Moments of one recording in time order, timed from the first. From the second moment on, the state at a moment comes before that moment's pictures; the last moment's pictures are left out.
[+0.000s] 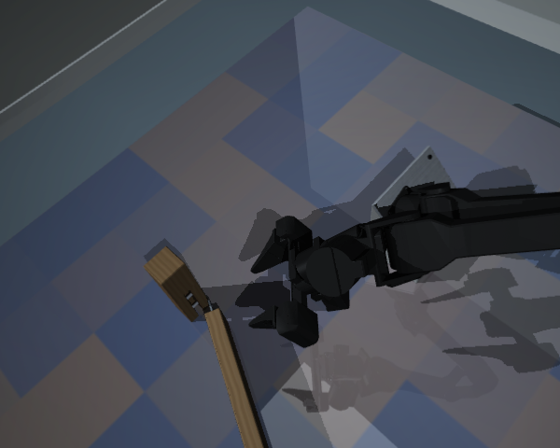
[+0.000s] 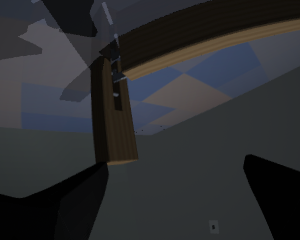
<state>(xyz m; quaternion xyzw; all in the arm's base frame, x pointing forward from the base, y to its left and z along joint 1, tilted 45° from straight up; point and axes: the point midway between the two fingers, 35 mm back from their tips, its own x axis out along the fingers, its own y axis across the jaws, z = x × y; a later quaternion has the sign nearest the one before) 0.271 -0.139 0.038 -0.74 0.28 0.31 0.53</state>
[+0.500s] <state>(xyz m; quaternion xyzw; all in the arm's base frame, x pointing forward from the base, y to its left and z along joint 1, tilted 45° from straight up) 0.264 -0.173 -0.055 -0.77 0.10 0.43 0.46</state>
